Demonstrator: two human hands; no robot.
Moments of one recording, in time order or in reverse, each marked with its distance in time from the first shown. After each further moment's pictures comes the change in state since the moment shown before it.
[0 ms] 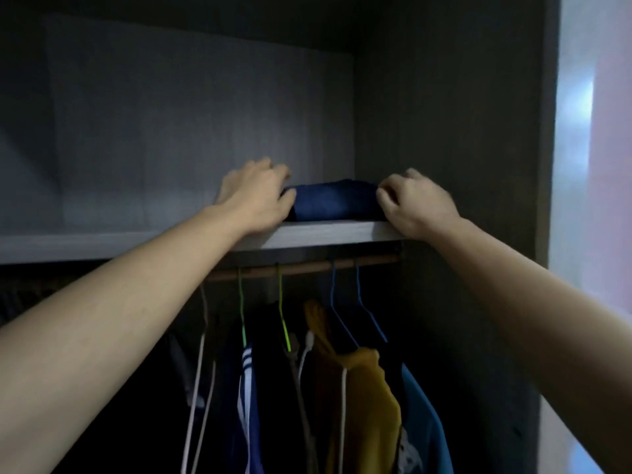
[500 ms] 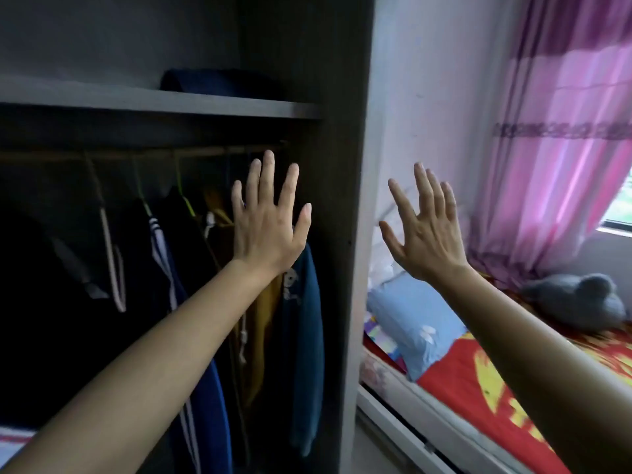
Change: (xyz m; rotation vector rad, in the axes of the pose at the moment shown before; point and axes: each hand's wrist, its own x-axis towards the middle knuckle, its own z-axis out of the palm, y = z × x) left_hand -0.248 0.179 0.001 -0.436 0.099 0.074; right_hand -0.346 0.055 -0.082 -0.584 0.053 0.040
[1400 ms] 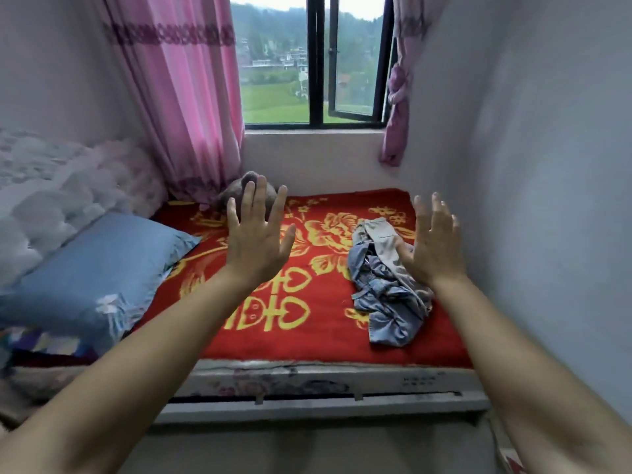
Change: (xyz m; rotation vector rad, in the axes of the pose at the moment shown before) left_hand -0.132 0.775 0.049 -0.675 -0.334 0.612; right_hand -0.528 0.572 -0.310 -0.533 -0.441 0.899
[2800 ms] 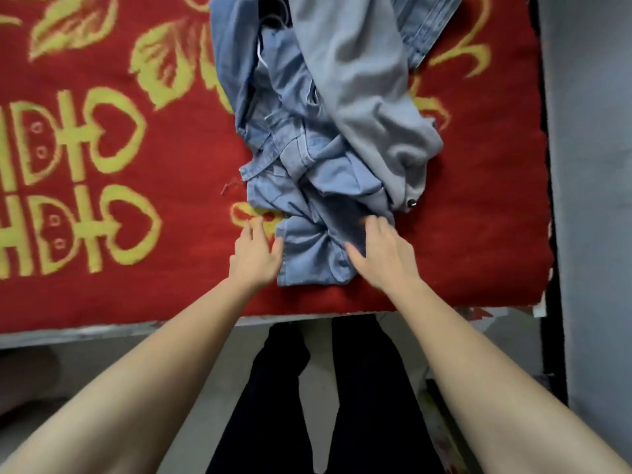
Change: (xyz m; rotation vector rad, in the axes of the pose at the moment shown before) left_hand 0.033 0.272 0.697 -0.280 -1.284 -0.573; right_hand -0.007 0.319 0.580 0.263 -1.014 0.301
